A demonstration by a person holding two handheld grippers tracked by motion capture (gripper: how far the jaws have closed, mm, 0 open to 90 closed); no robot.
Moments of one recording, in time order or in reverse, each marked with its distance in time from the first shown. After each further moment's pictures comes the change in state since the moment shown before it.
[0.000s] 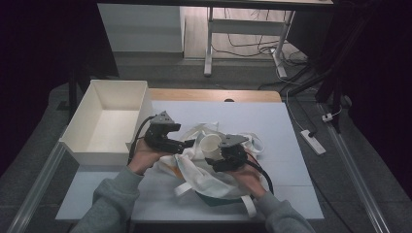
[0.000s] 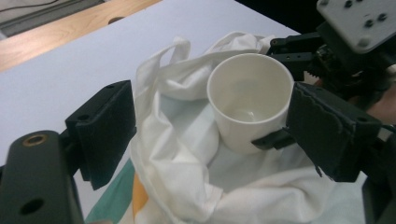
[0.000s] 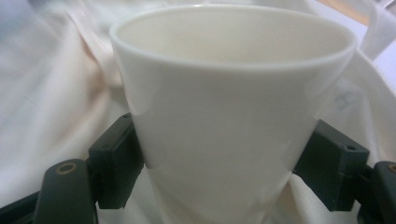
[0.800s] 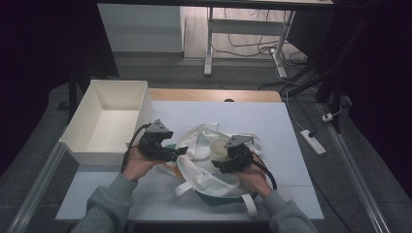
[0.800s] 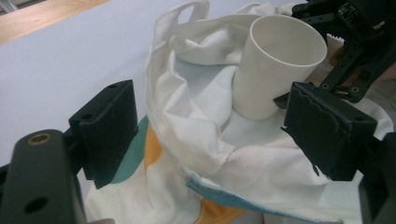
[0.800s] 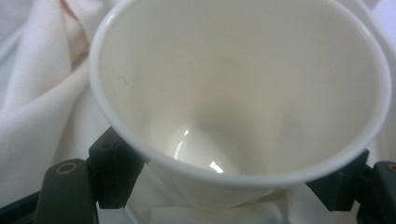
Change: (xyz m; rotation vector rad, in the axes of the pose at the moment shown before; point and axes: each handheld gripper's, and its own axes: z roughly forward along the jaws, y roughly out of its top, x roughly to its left) left arm -0.002 -0.021 -0.006 0.054 0.060 -0.009; right arm -0.014 -0.012 -0.007 0.058 0.057 0.049
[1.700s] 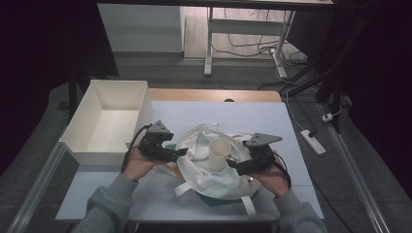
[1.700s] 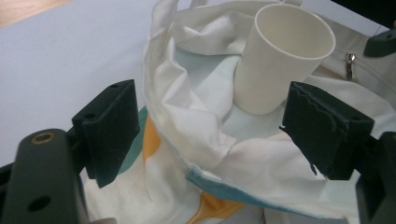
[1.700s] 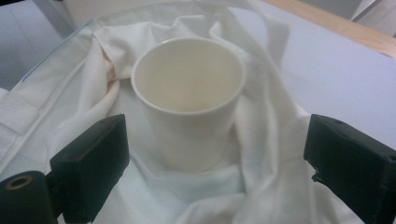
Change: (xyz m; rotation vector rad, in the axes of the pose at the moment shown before) left arm 0.001 -0.002 0.004 0.035 0.005 -0.020; right arm -0.009 -0.003 -0.075 -0.119 -0.034 0.053
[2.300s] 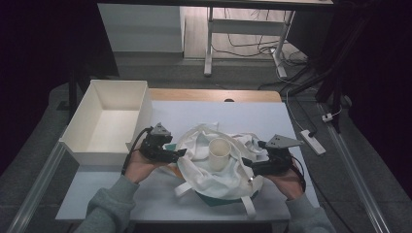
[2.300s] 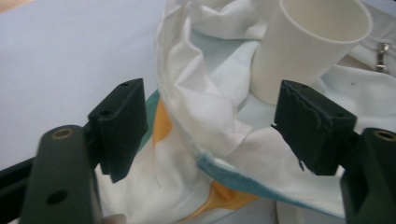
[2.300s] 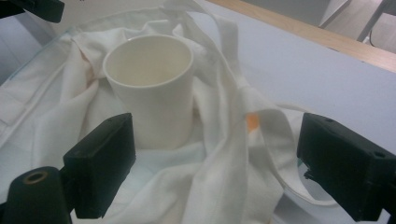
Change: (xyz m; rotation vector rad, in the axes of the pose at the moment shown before) left arm -0.002 -0.007 0.007 0.042 0.082 -0.036; right arm -0.017 -0.018 -0.035 -0.052 -0.068 0.050
